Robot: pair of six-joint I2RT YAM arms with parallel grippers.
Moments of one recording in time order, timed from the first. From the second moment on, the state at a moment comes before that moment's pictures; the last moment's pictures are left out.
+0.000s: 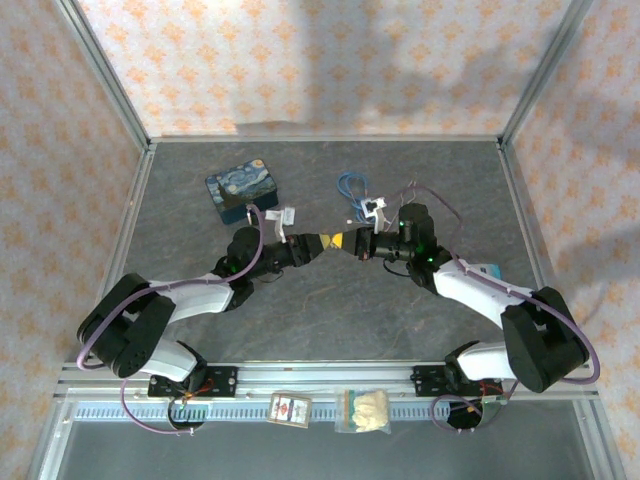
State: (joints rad) left arm -0.55 1.43 0.50 0.83 0.50 -0.93; right arm 0.48 1.32 0.64 0.36 -0.76 0.62
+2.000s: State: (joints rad) left arm -0.53 1.35 0.63 0.57 0.63 -0.73; right arm 0.47 1.29 0.61 0.38 -0.86 0.59
